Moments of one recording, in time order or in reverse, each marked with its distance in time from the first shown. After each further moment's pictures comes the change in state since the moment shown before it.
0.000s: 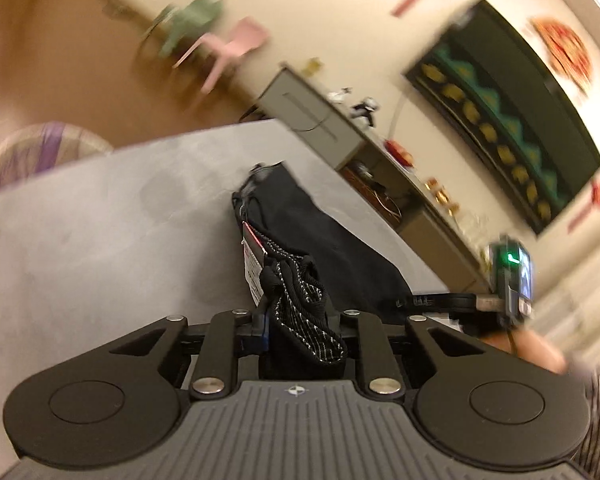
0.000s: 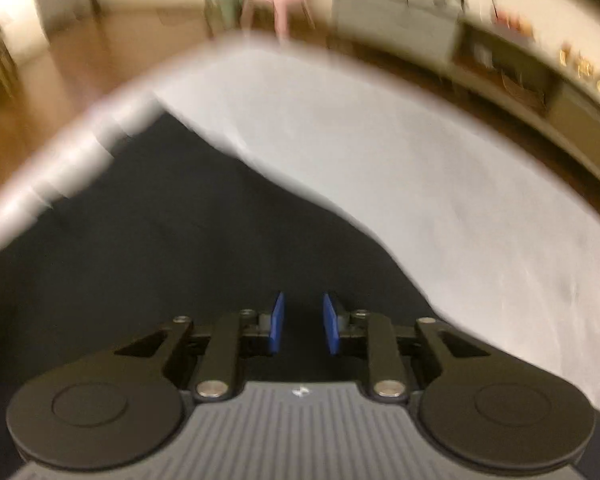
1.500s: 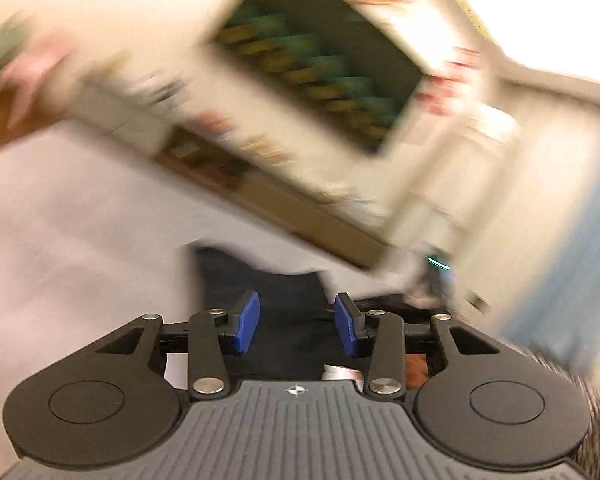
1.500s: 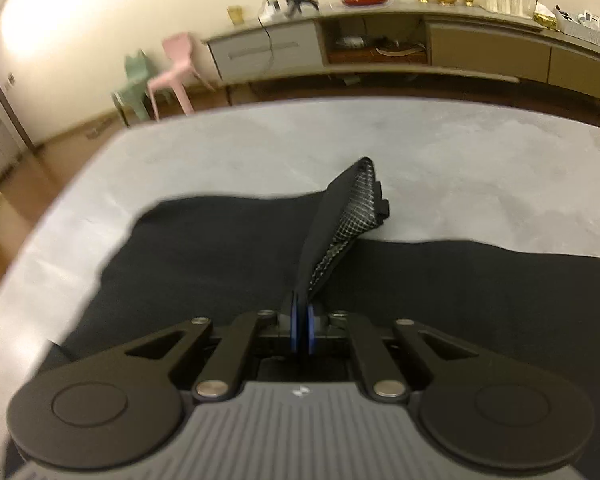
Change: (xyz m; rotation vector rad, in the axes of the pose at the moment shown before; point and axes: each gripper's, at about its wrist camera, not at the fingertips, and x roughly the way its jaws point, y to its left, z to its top) left arm 0.044 -0.069 -0.022 0.221 0.114 -0.400; right arm 0.046 -0.223 -0.127 0.415 -0.148 0.031
